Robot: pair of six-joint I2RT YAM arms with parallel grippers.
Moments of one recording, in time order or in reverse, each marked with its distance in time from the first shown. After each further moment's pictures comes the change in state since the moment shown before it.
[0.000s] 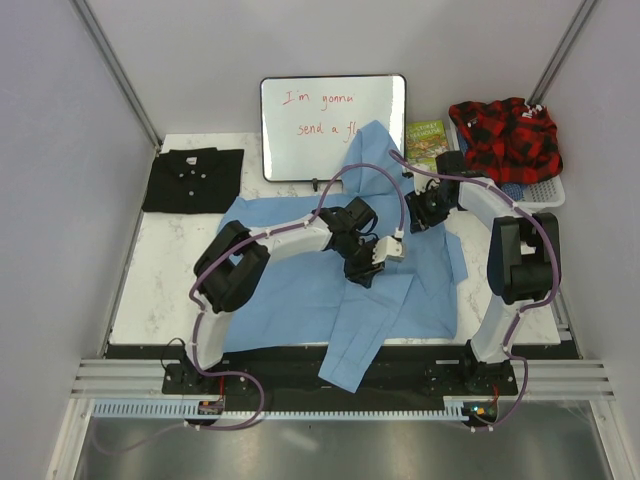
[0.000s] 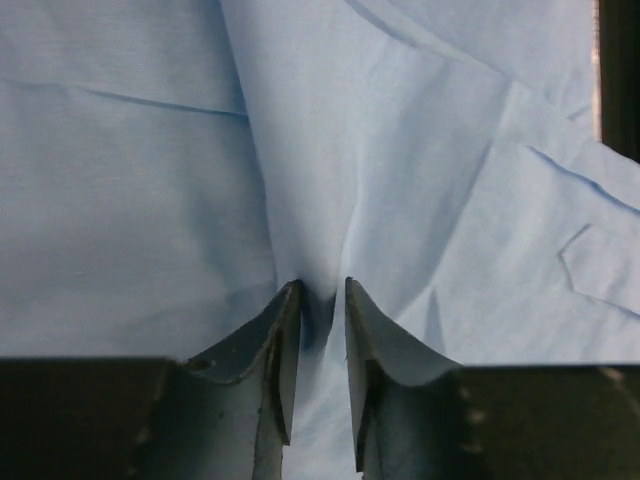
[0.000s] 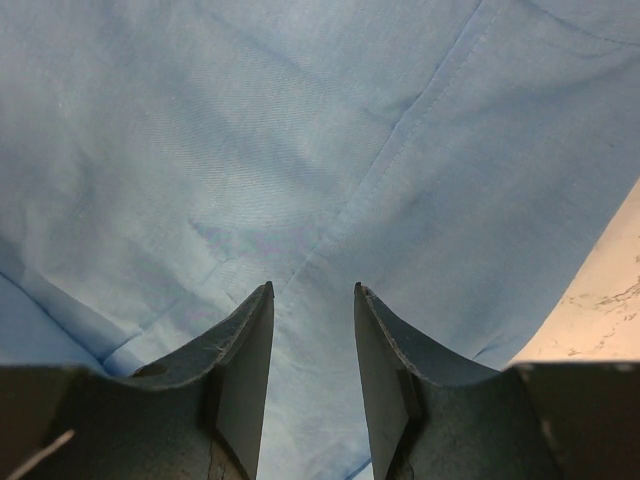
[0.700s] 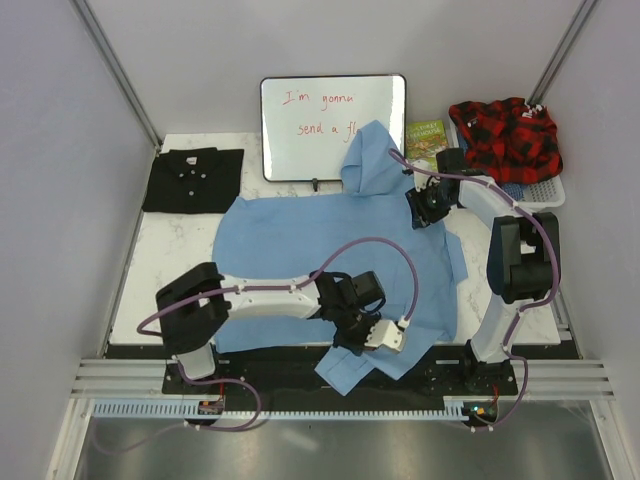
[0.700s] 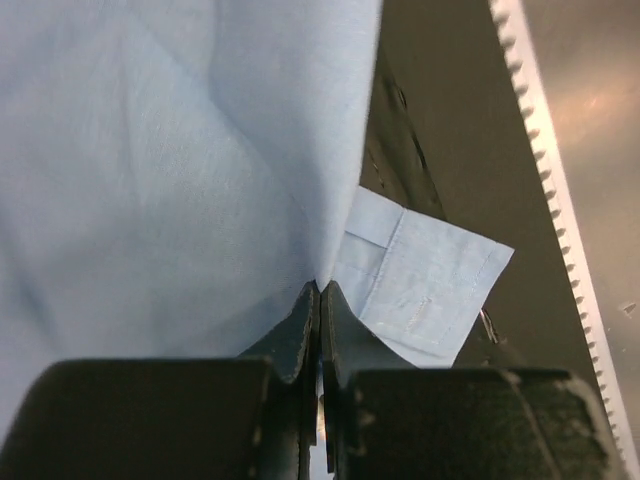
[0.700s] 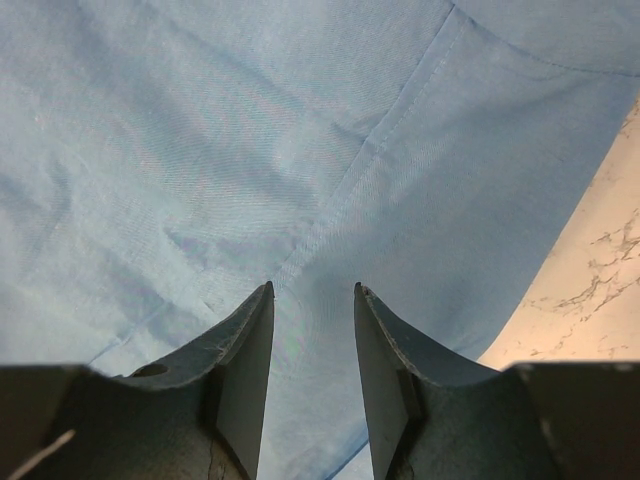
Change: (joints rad) left arm -0.355 -0.373 -0.352 -0.005 -0.057 -0.049; right arm 0.000 0.005 0.016 0.020 0.034 -0.022
